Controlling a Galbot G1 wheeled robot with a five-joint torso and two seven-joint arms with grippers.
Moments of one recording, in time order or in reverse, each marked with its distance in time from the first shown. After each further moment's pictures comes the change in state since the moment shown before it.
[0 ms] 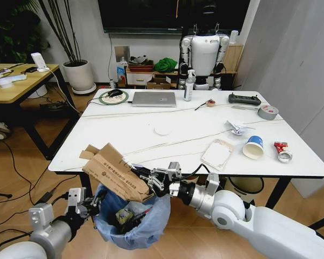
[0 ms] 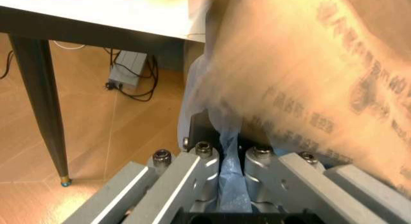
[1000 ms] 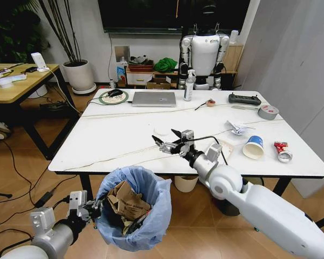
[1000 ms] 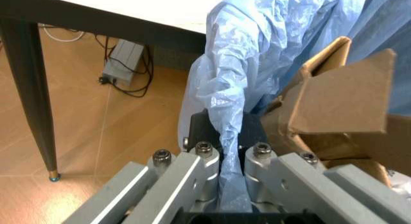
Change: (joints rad) left arm -0.004 -0.047 0.031 0.010 0.016 -0.005 0.017; right arm 0.080 0.106 0.153 -0.159 0.011 -0.164 0.386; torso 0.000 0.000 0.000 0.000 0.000
